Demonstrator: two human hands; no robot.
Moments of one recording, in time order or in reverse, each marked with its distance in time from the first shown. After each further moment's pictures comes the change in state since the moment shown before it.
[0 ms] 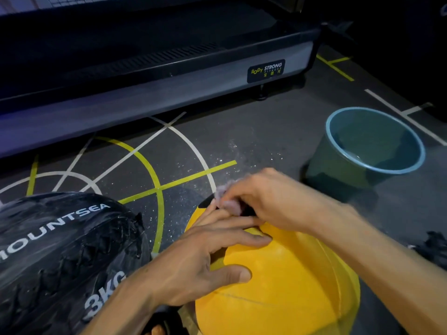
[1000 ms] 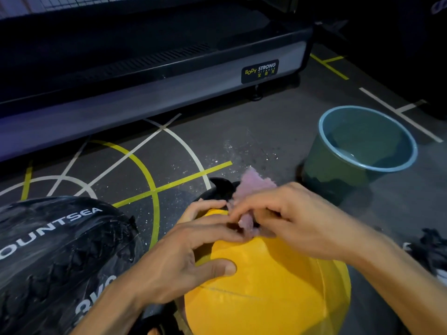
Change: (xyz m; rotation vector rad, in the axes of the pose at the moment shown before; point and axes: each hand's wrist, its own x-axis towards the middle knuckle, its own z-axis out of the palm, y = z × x) left_hand -0.004 -0.008 0.001 -0.012 0.050 -0.037; right_hand -0.053 -0.009 -0.014 0.289 0.096 0.064
